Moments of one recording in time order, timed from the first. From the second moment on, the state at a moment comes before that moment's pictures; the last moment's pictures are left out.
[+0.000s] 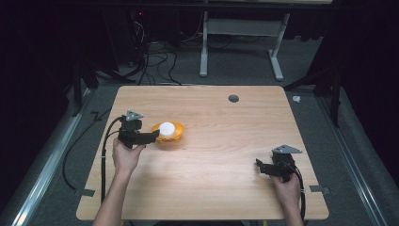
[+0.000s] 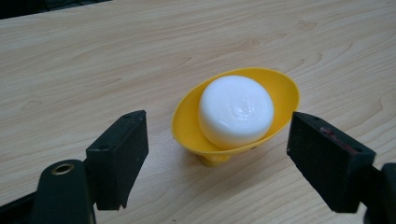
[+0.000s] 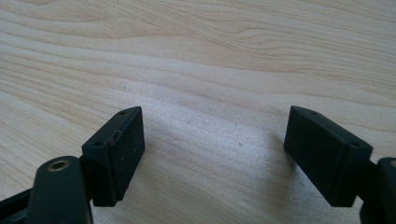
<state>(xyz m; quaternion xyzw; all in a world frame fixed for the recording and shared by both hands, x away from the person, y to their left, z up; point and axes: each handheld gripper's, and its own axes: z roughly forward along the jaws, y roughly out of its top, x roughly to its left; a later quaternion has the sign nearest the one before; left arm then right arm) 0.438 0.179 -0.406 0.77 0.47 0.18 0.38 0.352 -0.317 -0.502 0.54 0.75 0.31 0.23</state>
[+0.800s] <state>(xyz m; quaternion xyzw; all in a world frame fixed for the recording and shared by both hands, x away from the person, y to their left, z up) 0.412 0.201 -0.404 0.76 0.49 0.19 0.39 0.352 -0.317 -0.502 0.54 0.75 0.31 0.23</state>
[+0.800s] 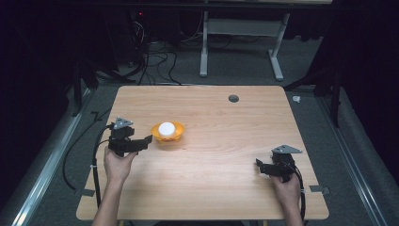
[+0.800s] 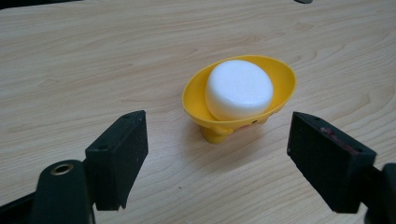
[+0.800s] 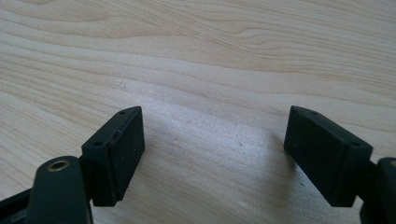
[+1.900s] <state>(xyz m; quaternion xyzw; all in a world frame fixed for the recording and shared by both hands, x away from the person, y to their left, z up) 0.380 0.220 -0.405 0.75 0.49 0.20 0.40 0.352 -0.317 -0.502 0.54 0.75 0.31 0.23</state>
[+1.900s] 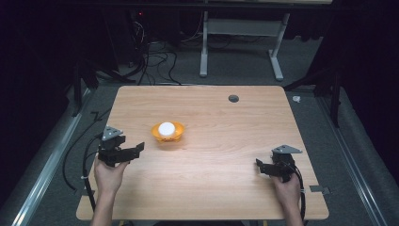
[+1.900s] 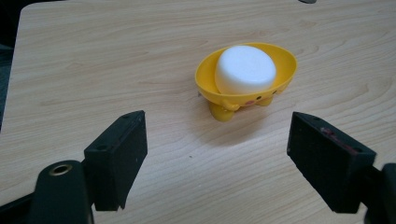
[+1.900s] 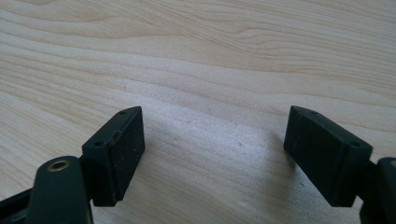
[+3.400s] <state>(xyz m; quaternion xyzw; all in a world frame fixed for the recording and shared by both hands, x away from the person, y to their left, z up) 0.358 0.233 -0.445 0.74 0.52 0.18 0.38 0.352 -0.317 -0.502 0.54 0.75 0.31 0.23</state>
